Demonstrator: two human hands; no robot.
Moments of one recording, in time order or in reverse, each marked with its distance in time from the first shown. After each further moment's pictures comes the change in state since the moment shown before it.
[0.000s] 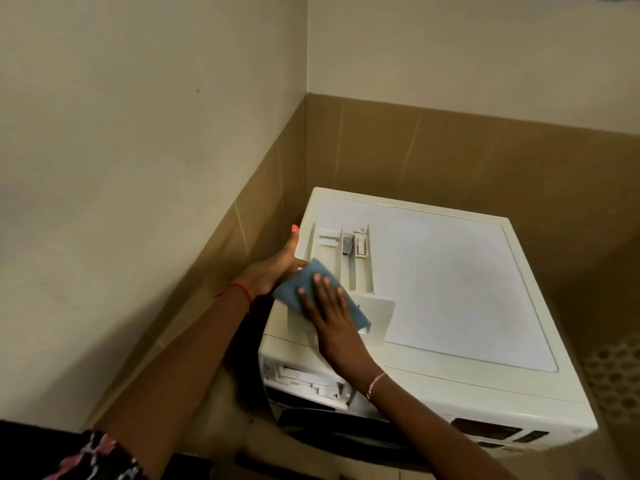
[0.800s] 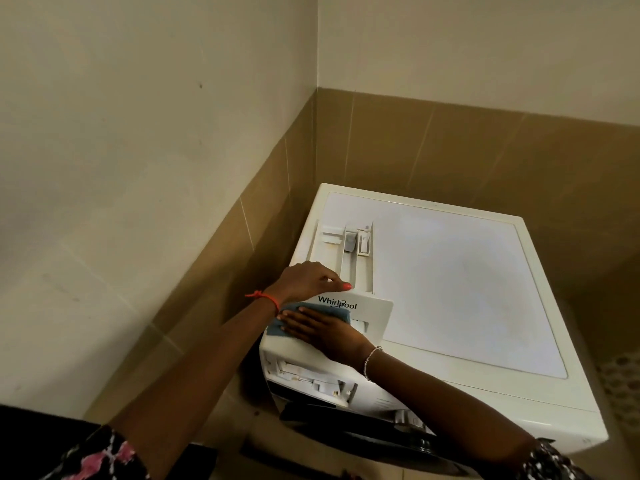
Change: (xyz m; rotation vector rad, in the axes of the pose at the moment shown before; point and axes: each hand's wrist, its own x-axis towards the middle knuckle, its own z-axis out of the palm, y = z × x) left_hand 0.011 -0.015 0.036 0.885 0.097 0.420; right_hand 0.006 0.038 0.038 -0.826 -0.361 -0.684
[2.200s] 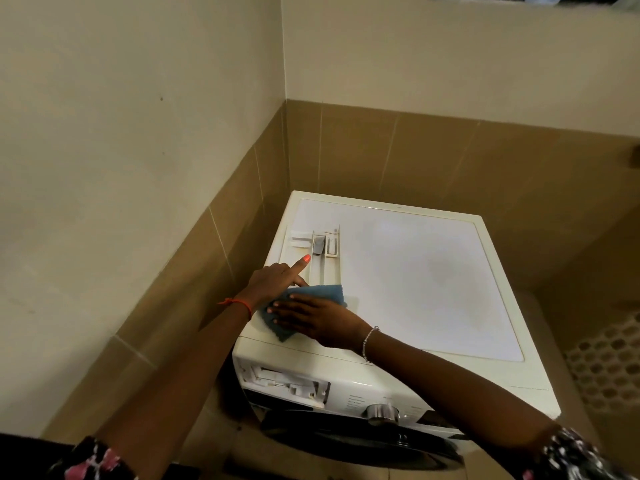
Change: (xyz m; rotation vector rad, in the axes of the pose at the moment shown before) left_hand 0.005 0.004 0.008 -0.130 0.133 -0.126; right_hand -0.035 0.051 -0.025 0.056 0.100 -0.007
